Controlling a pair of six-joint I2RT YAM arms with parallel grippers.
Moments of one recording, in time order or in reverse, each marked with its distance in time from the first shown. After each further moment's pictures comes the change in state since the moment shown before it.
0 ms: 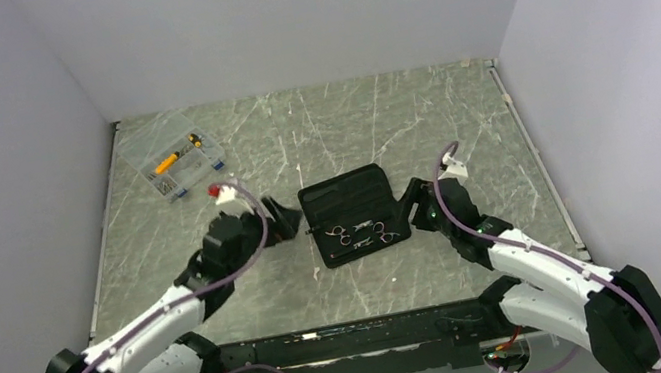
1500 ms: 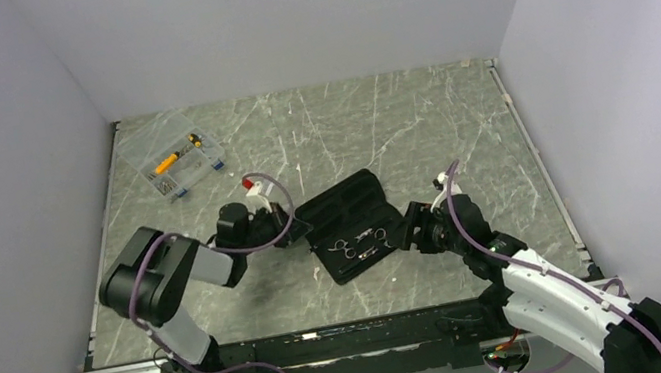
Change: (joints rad) left arm 0.265 0.797 0.092 0.646 0.687 0.052; right arm 0.000 -0.221 -0.116 -0.085 -0.321 -0.010
